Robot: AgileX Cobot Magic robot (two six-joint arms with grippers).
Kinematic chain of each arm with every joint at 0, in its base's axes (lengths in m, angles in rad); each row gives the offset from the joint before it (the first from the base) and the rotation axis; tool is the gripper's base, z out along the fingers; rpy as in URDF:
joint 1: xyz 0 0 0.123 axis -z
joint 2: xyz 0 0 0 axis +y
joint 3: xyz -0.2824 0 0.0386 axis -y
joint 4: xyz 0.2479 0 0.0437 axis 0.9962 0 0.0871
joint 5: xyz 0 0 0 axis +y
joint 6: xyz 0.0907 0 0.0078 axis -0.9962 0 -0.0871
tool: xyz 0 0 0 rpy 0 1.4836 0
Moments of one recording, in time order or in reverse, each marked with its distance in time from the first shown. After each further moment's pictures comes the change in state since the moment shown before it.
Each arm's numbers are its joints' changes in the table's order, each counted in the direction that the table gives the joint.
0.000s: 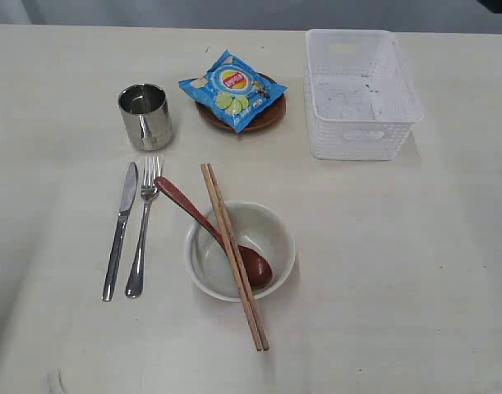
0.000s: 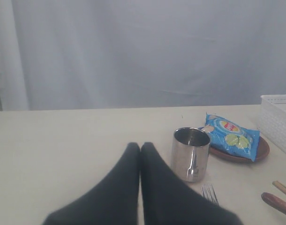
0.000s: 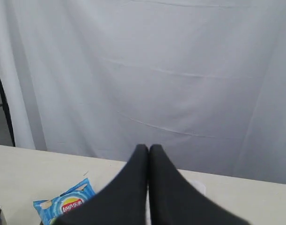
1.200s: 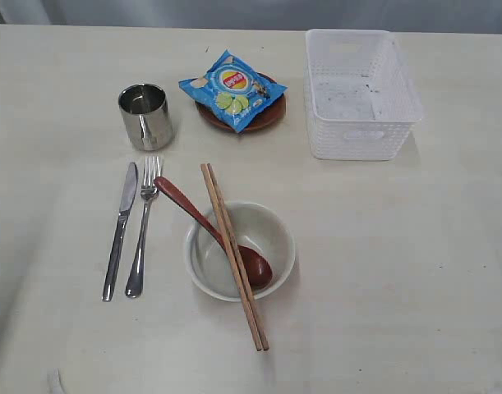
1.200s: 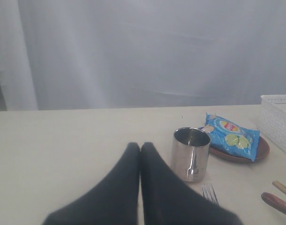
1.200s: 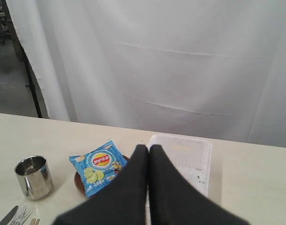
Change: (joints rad) left arm 0.000 0.000 0.000 0.000 0.000 0.000; right arm 0.000 -0.447 -0.037 0.002 0.480 -0.029
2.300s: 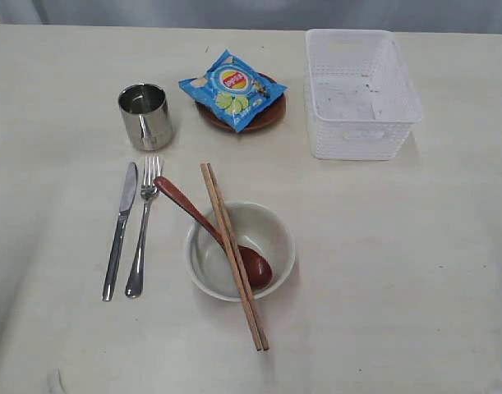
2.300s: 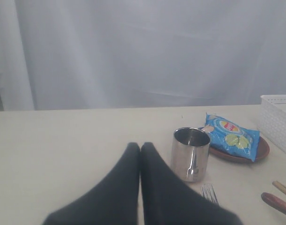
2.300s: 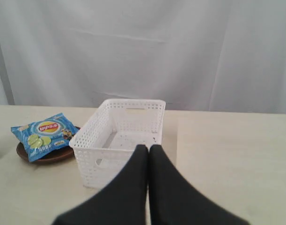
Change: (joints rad) left arm 0.000 0.000 0.000 0.000 0.000 0.000; right arm 0.151 -0.400 -0.515 0.000 -0.164 0.035
